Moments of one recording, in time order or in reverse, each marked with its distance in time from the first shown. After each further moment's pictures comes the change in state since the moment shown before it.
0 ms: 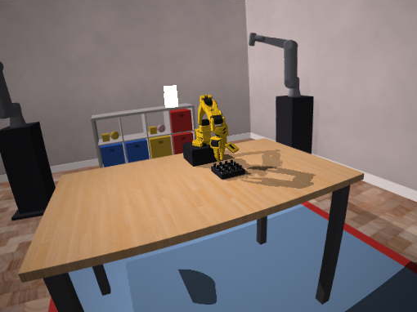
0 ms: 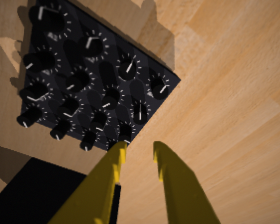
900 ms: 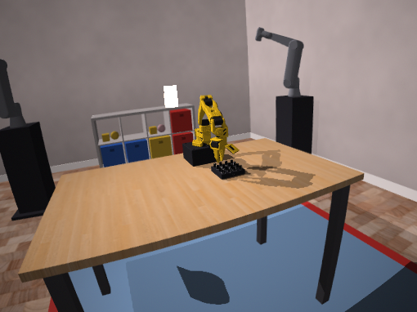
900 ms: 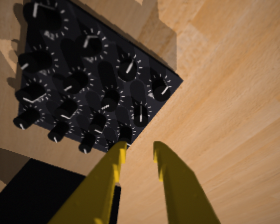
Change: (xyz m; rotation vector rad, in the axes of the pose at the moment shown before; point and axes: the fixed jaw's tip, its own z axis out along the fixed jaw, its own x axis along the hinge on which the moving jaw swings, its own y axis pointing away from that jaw) arm 0.001 0.000 0.004 -0.005 0.006 0.000
